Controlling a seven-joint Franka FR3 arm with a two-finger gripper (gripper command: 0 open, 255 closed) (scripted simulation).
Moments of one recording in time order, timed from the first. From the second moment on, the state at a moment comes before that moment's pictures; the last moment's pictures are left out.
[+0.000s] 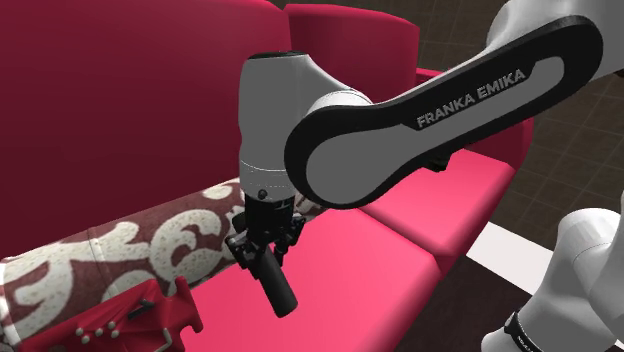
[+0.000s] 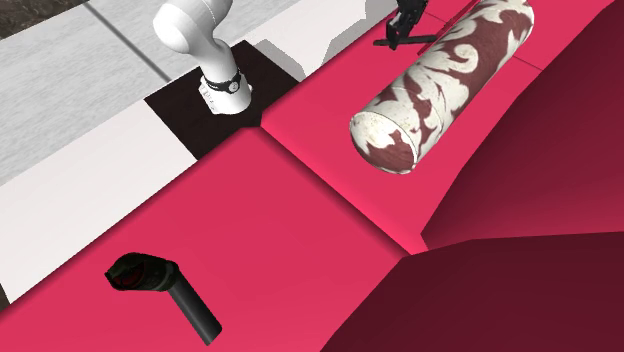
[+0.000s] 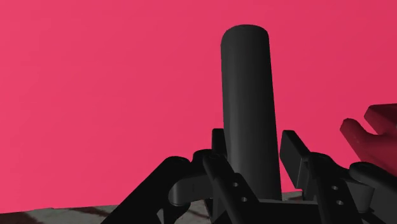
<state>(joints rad) 0.39 0.03 0.37 -2.09 0.06 2.16 0.76</state>
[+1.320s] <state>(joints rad) 0.40 0.14 0.37 -2.17 0.01 2.43 0.79</state>
